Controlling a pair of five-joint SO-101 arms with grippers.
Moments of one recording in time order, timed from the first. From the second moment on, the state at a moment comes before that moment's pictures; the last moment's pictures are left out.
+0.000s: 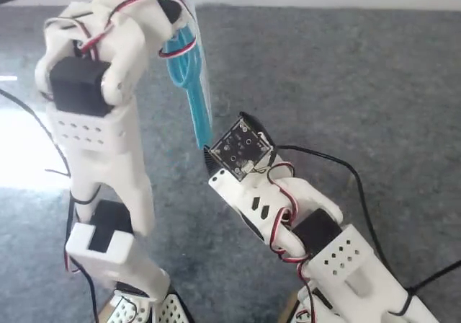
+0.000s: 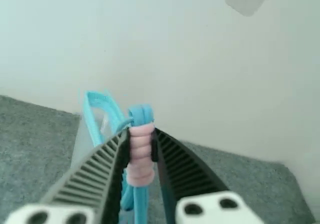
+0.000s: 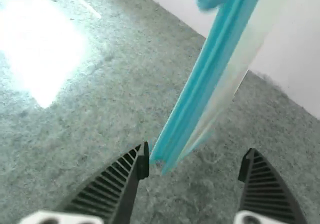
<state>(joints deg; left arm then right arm) 4.7 10.1 -64.2 85.1 32.9 -44.1 -54.6 54.0 33.7 11.0</state>
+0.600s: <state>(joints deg) 7.9 9.5 -64.2 86.2 33.1 -41.2 -40.4 54.4 21.3 15.5</state>
